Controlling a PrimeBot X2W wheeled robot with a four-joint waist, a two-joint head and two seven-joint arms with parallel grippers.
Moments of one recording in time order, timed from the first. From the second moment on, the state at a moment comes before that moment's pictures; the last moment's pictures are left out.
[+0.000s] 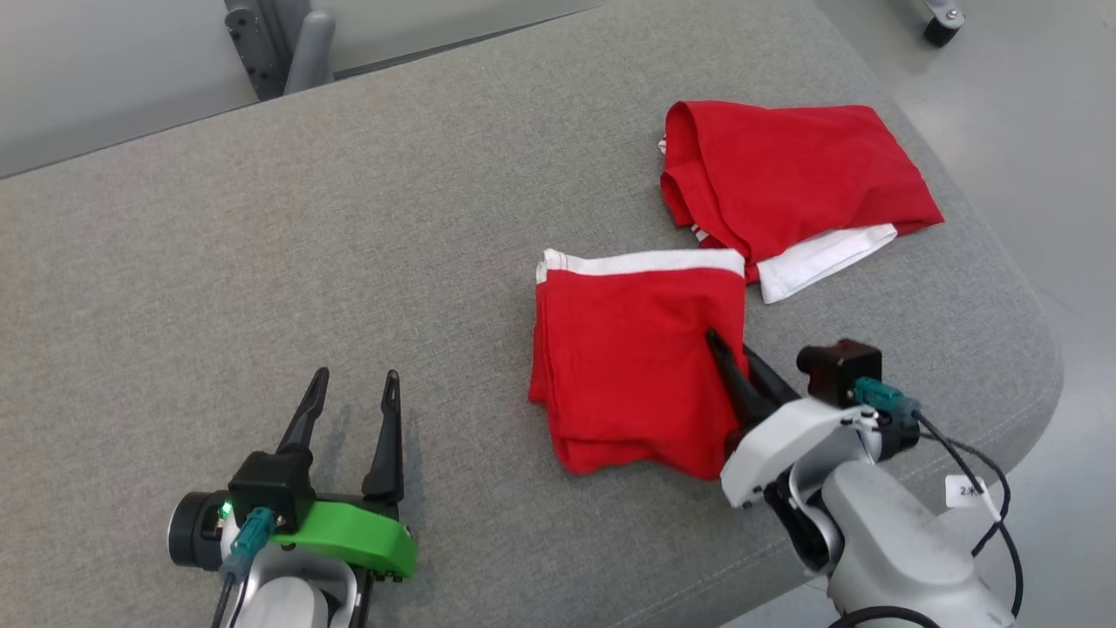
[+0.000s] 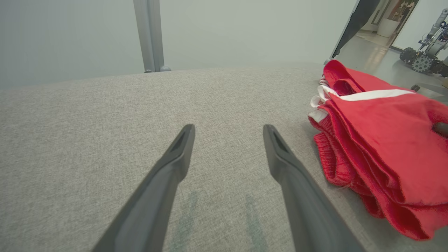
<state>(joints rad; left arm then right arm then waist) -0.14 0.05 -0.16 0.29 -0.17 -0.04 -0.26 -0.41 -0.06 0.35 0.65 0.42 0.13 -0.26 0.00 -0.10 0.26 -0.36</state>
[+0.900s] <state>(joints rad) -0.23 0.05 -0.13 0.27 -0.08 -0.07 -0.26 -0.89 -0.51 0.13 1.04 0.17 0.13 -0.26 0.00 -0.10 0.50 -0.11</state>
